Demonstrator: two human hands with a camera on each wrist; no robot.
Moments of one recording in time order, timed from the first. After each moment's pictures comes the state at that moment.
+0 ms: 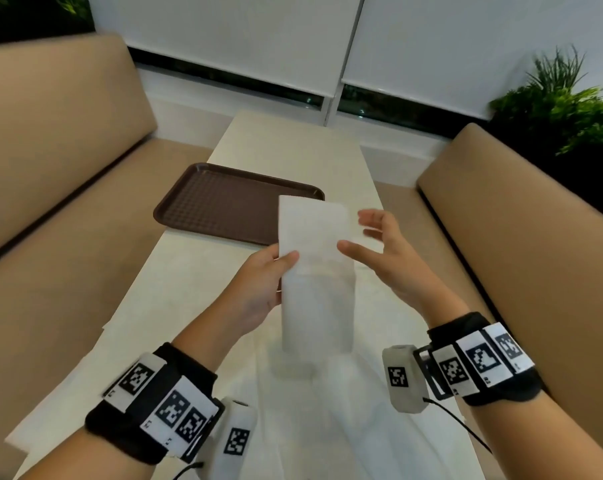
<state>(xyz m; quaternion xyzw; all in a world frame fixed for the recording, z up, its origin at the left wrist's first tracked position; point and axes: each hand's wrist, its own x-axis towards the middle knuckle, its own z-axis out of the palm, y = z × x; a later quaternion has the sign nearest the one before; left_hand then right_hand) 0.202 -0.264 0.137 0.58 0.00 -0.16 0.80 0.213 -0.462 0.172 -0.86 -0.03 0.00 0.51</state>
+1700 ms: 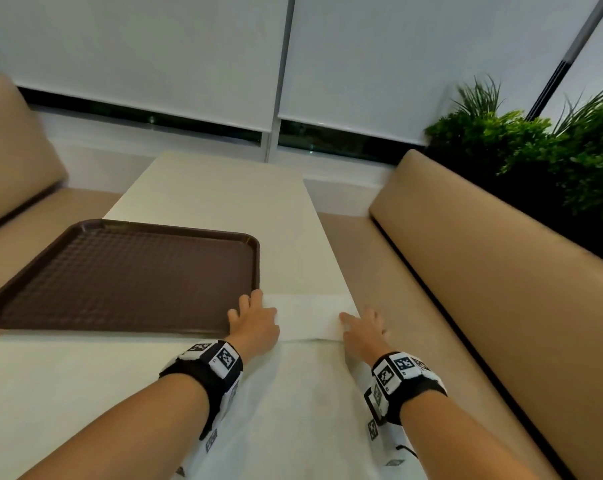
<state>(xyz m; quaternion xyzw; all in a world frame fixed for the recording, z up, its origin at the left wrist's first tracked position) 0.428 -0.424 -0.001 0.98 -0.13 -0.09 0.14 0.375 -0.622 0.008 -0.97 0.19 0.09 0.11</state>
